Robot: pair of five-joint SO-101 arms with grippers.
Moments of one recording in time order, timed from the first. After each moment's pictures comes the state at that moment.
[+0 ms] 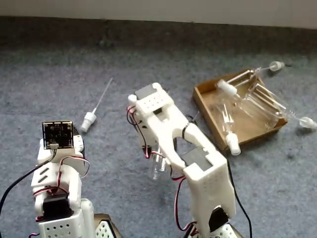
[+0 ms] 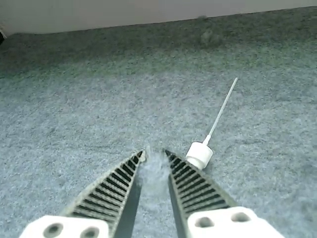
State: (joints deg) left arm -17.4 -104.1 85.8 50.5 -5.5; right arm -35.7 27.8 -10.7 99.6 -30.8
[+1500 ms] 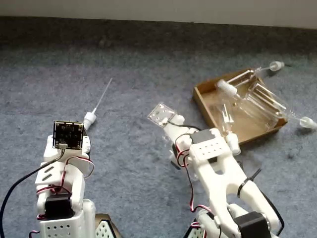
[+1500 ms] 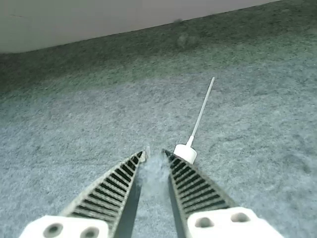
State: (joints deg) left arm -12.8 -104.1 85.8 50.5 -8.7; right arm -23.8 -24.4 54.1 51.8 32.9
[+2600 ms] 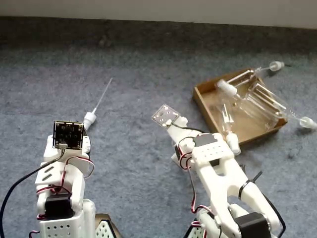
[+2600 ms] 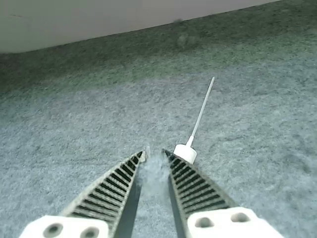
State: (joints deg) left arm -12.8 -104.1 85.8 50.5 -8.7; right arm -22.4 -24.5 56.8 47.7 33.3
